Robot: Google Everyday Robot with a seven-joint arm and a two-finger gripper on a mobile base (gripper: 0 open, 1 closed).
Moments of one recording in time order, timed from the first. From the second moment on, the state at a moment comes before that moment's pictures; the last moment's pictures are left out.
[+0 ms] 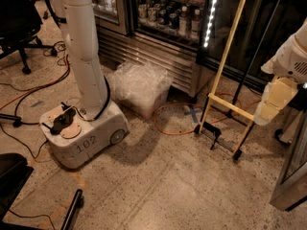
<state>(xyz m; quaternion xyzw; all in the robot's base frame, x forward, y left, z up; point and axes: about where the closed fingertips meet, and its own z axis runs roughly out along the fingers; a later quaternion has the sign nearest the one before) 0.505 -0.271 0.882 -0.53 0.84 0.06 0.14</state>
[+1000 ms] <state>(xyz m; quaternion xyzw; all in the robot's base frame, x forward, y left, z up) 0.565 -0.274 0.847 -0.50 0.86 0.07 0.09</state>
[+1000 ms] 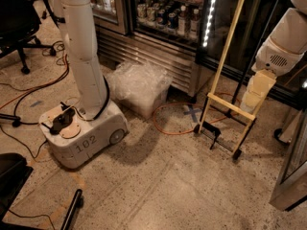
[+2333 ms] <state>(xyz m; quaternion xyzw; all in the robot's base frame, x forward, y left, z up) 0.566 -0.274 0.847 -0.50 0.86 0.07 0.09</state>
